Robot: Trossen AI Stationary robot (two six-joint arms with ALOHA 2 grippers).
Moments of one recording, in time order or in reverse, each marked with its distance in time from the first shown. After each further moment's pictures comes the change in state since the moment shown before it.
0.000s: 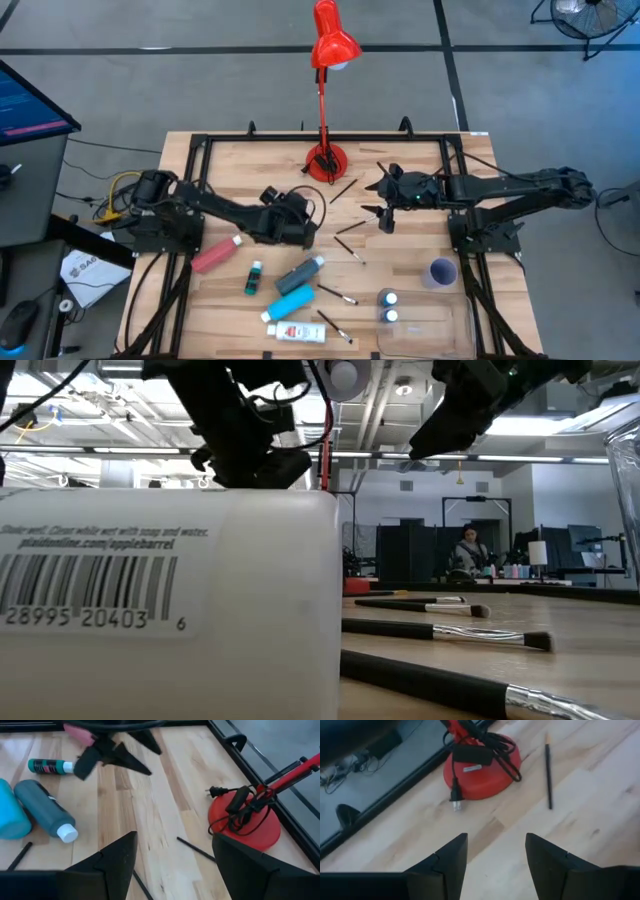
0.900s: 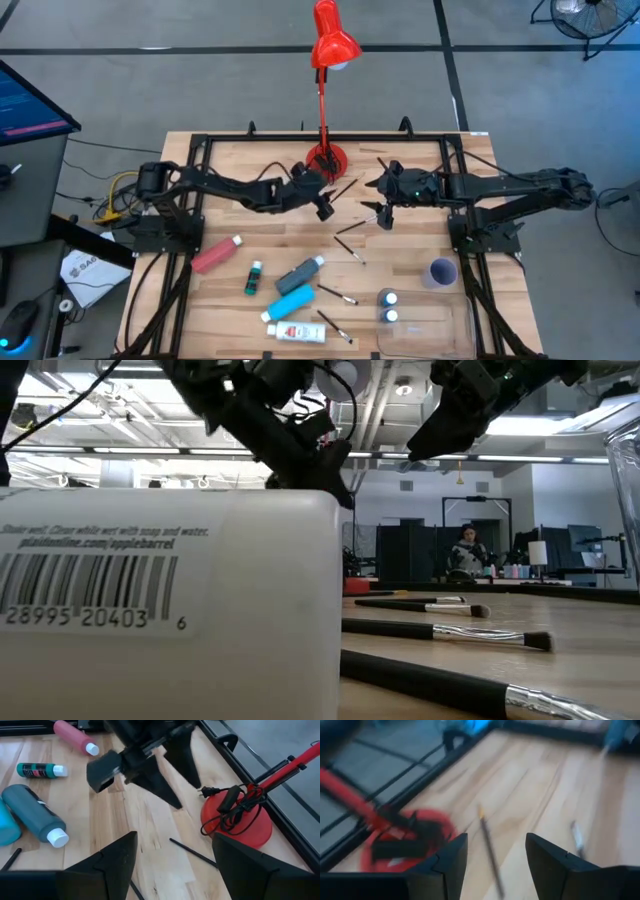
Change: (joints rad) left arm 0.271 0.000 -0.128 0.829 0.468 0.598; right arm -0.031 0.001 0.000 0.009 0.000 0.000
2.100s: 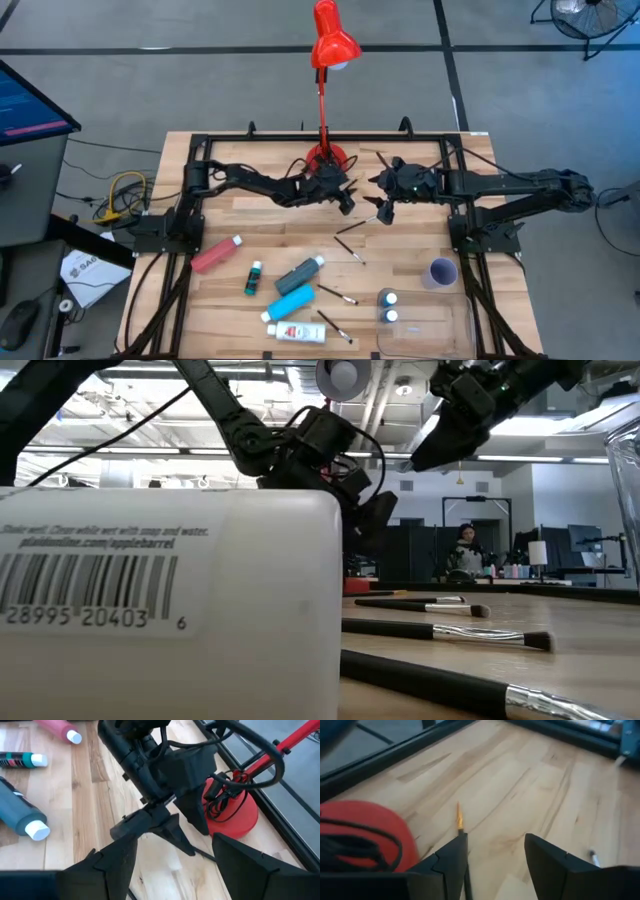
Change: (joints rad) left arm 0.081 0.354 0.210 0.131 0.153 -0.112; right arm -0.057 0.001 -0.002 -0.047 0.000 -0.010
